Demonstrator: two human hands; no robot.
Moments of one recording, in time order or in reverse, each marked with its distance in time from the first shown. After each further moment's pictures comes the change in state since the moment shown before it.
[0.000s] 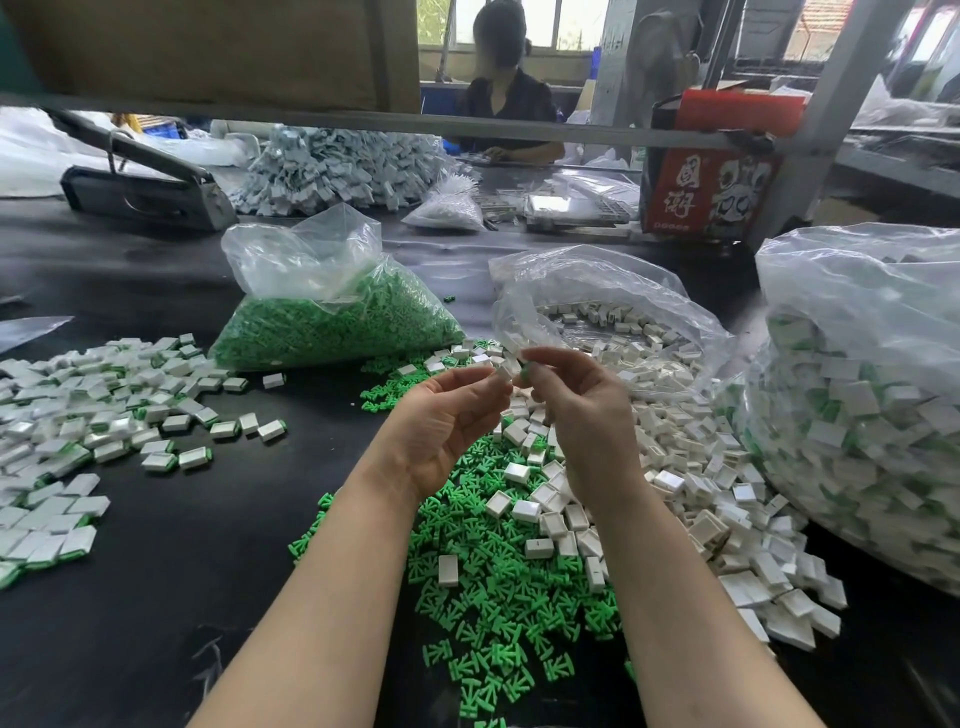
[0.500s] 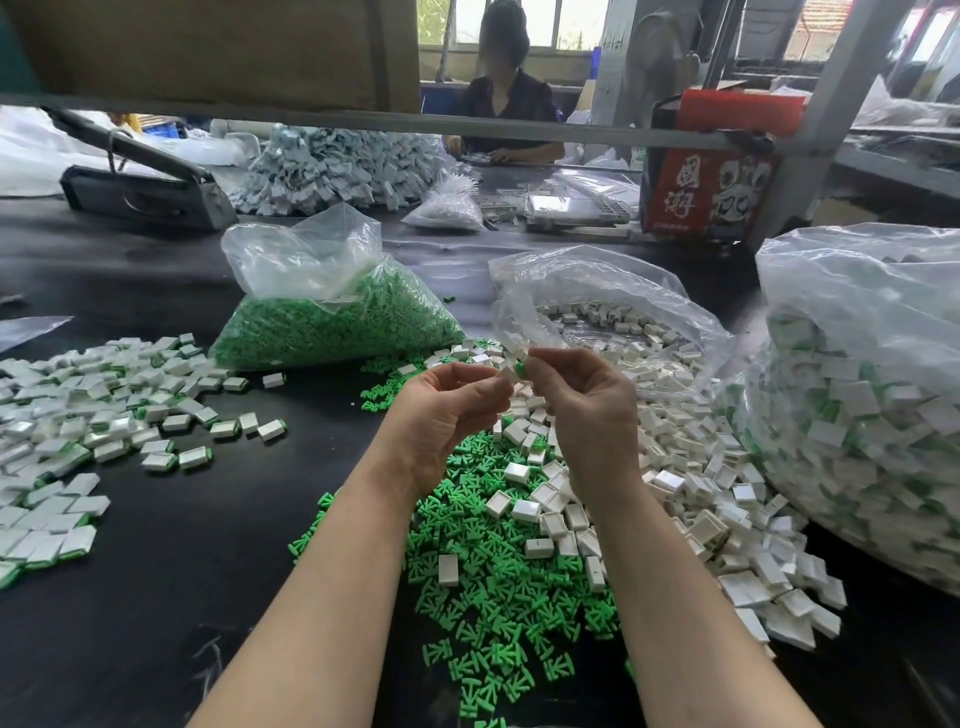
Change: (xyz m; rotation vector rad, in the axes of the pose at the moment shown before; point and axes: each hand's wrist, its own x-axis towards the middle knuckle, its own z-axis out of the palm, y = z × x) left_hand -0.001 0.002 0.002 0.182 0.033 0.111; right_hand 0.002 0.004 0.001 0.001 0.067 -0.093
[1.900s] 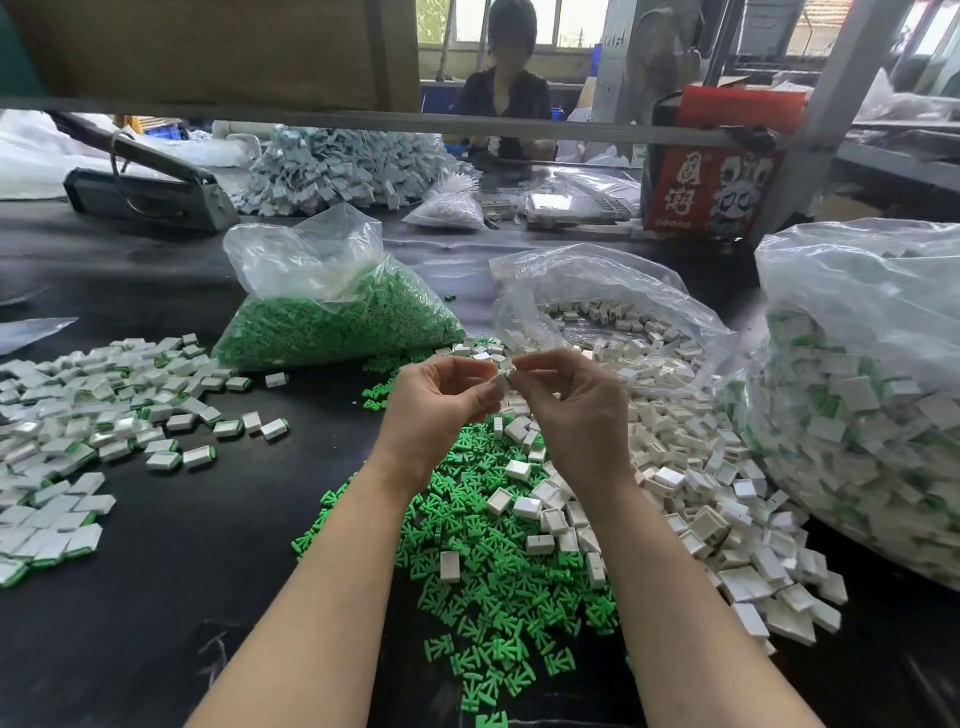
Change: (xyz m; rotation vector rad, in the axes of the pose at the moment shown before) left_hand -0.005 -0.001 0.001 0.325 0.072 0.254; right_hand -0.002 0.004 0.000 -0.390 -0.034 -0.175
